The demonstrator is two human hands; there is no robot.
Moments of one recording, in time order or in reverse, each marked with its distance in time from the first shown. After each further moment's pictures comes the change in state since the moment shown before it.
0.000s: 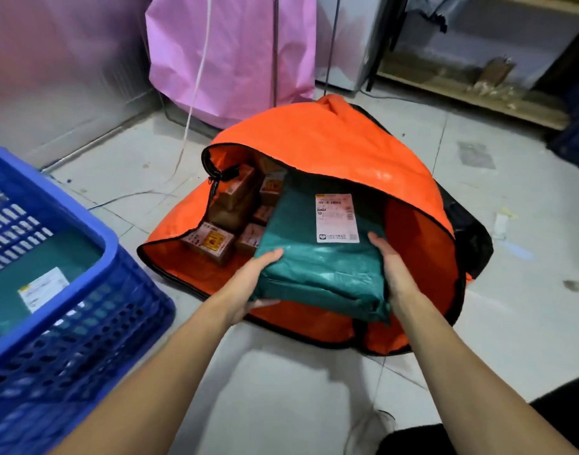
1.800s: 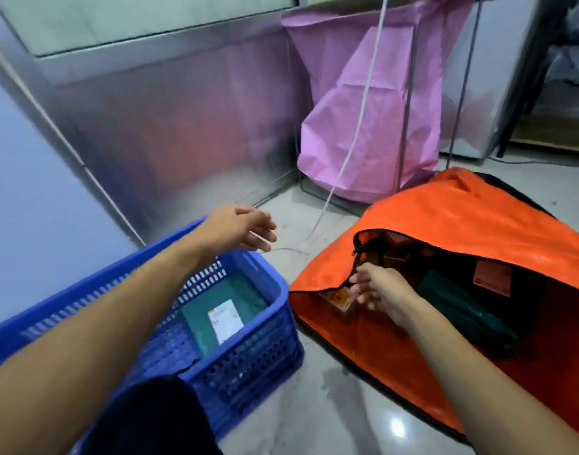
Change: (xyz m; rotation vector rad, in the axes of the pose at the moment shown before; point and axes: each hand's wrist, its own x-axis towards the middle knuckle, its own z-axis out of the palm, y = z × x) left_hand -0.210 0.193 -0.173 0.615 0.399 0.512; right_hand -0.068 -0.030 0.228 -0.402 -0.391 -0.085
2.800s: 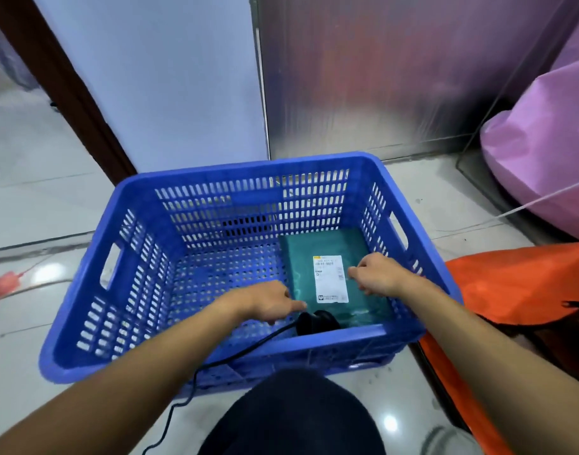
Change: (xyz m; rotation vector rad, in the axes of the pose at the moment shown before) left_hand -0.056 -0.298 -0.044 0.350 -0.222 -0.574; right_hand 0.075 0.013 0.276 -1.184 -0.532 -0.245
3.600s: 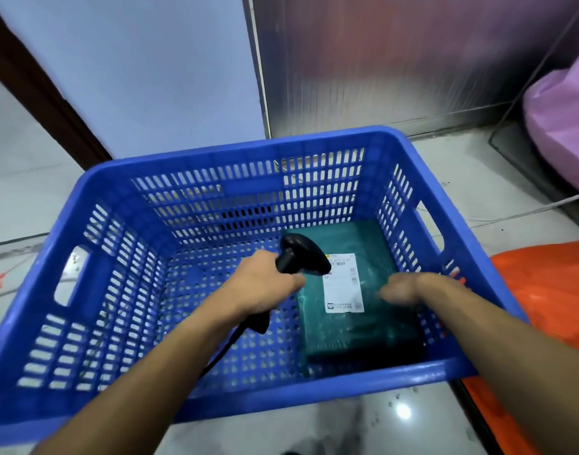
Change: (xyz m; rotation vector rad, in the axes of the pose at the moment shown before) left_hand 0.020 0.010 -0.030 -0.457 0.327 -0.108; right_hand 0.089 0.044 0.012 -0.370 -0.293 0.204
